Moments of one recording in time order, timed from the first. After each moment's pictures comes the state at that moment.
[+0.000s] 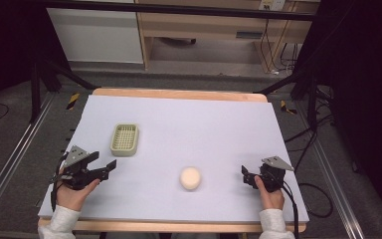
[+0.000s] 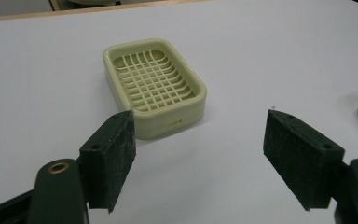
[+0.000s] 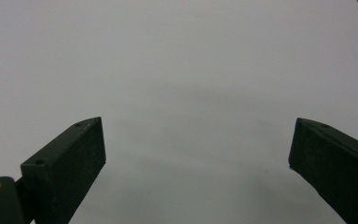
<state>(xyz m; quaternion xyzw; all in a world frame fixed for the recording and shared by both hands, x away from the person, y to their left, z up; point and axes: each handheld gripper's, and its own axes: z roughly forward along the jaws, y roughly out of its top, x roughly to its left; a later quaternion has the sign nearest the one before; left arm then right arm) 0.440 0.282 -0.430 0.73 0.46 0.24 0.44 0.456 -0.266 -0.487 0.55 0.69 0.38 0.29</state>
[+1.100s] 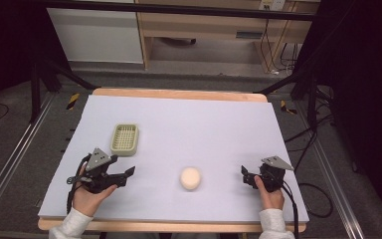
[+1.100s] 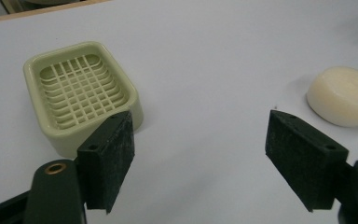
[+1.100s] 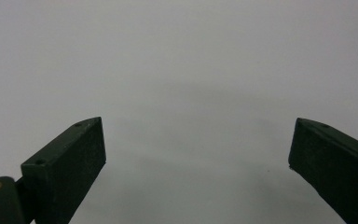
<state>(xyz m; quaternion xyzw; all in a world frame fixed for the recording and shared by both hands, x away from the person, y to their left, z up) 0.435 0.234 -0.428 0.77 0.41 0.21 0.43 0.457 -0.266 -0.487 0.55 0.69 0.38 0.29</state>
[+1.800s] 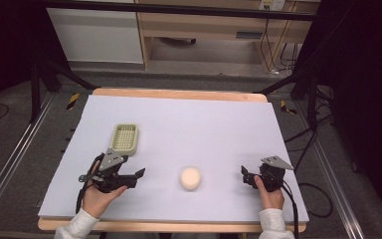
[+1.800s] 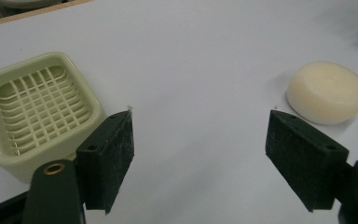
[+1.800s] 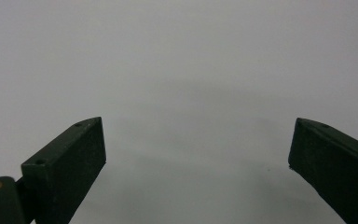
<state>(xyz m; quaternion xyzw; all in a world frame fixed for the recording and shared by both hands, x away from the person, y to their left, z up) 0.438 0.209 -0.428 0.79 0.38 0.21 0.43 0.458 -0.266 -0.487 0.55 0.69 0.37 0.29</state>
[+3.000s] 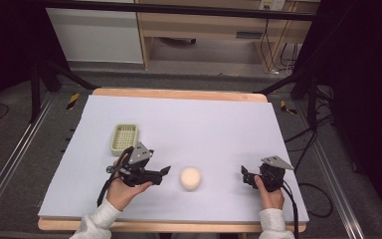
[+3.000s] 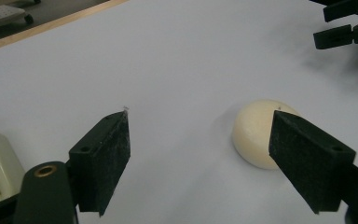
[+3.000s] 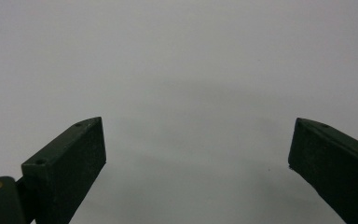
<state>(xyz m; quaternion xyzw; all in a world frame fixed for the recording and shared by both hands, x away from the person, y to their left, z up) 0.450 0.141 -0.408 0.82 0.33 0.19 0.44 0.458 -0.266 -0.487 0.55 0.69 0.37 0.28</state>
